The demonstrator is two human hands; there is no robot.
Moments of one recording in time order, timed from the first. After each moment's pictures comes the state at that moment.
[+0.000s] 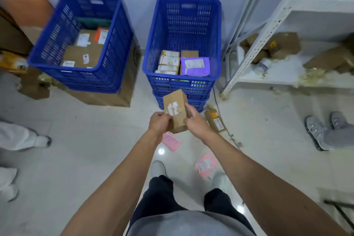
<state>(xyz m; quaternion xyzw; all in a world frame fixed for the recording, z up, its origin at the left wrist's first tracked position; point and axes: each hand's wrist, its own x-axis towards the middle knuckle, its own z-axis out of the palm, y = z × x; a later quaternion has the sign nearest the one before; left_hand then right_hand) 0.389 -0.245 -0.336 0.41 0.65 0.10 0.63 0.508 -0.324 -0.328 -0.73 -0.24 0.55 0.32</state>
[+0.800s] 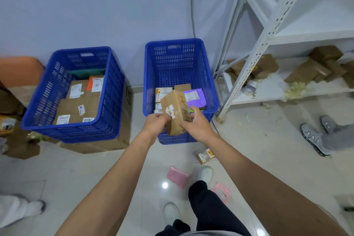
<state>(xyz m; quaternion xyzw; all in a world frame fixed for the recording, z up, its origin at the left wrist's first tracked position) 0.417 -0.086 -0.273 0.54 0.54 0.08 0.64 0.525 -0.206 -0.256 -0.80 -0.25 0.39 0.39</state>
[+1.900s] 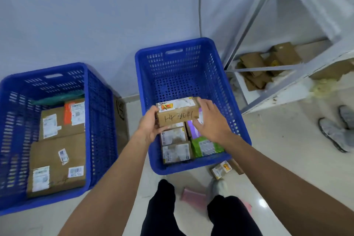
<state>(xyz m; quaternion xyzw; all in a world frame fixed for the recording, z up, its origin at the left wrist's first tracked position) 0.561 0.197 -0.362 0.36 0.56 0.05 0.74 0.702 0.032 -0.361 -0.87 -0.39 0.25 0.16</state>
